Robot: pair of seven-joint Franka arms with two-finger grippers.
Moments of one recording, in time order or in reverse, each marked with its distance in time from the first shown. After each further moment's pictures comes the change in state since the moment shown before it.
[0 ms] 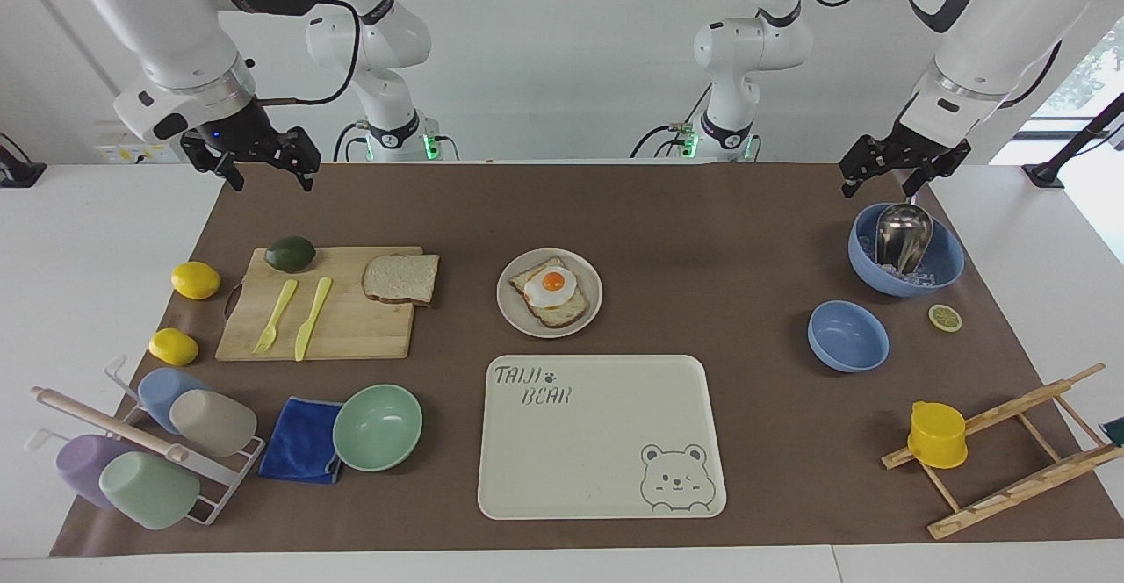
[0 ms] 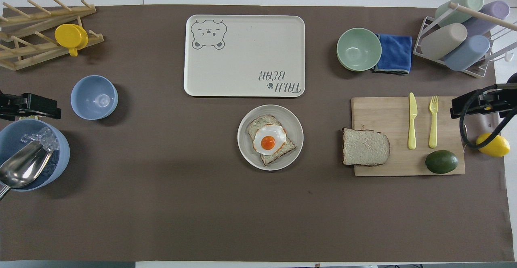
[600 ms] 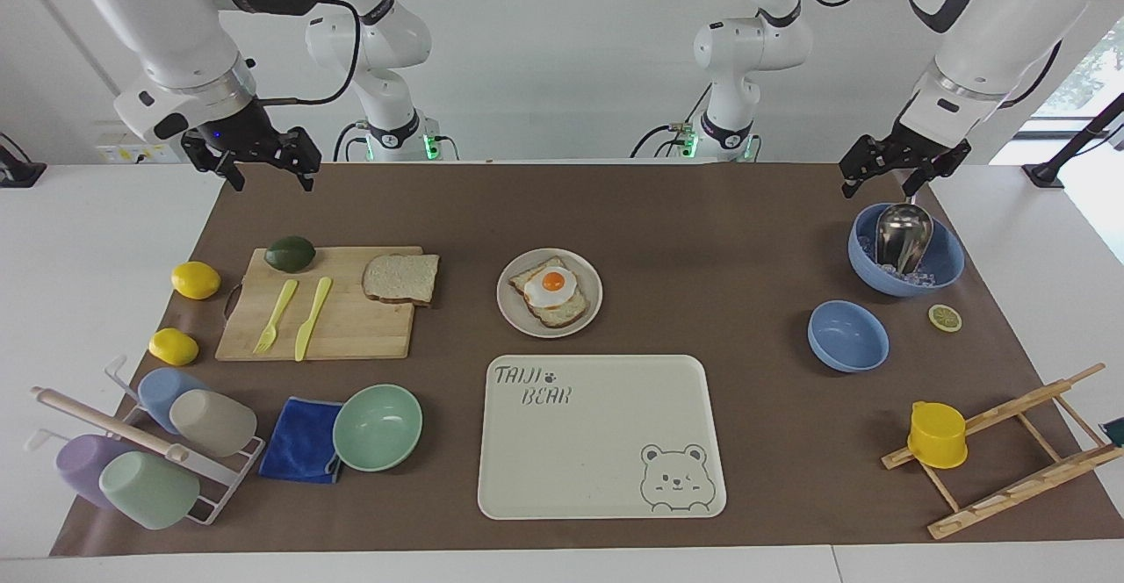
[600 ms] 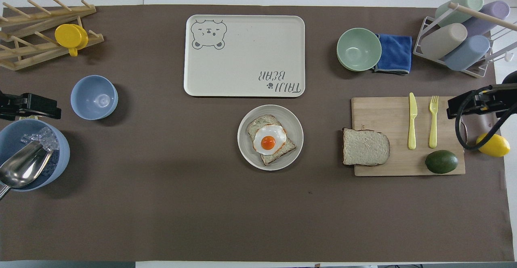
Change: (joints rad) left arm 0.000 0.000 0.000 0.000 0.000 0.000 0.000; right arm 0.000 0.000 -0.009 0.000 0.000 -0.005 0.000
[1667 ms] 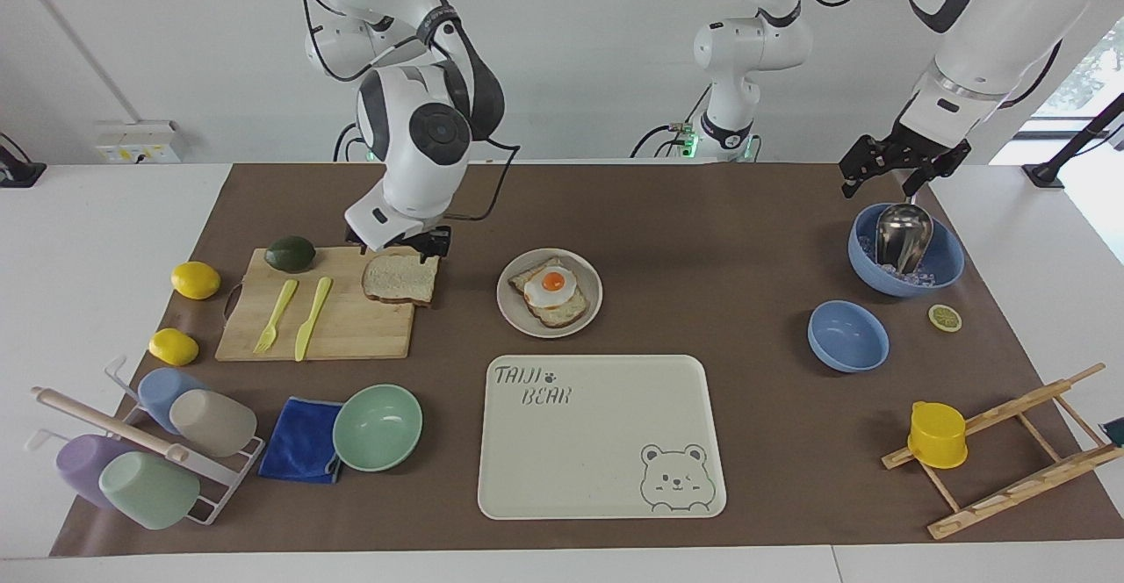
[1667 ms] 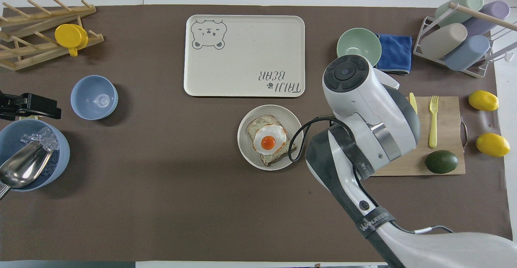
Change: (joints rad) left arm 0.000 0.000 0.000 0.000 0.000 0.000 0.000; right arm 0.398 0.231 0.022 -0.257 -0.264 0.206 0.571
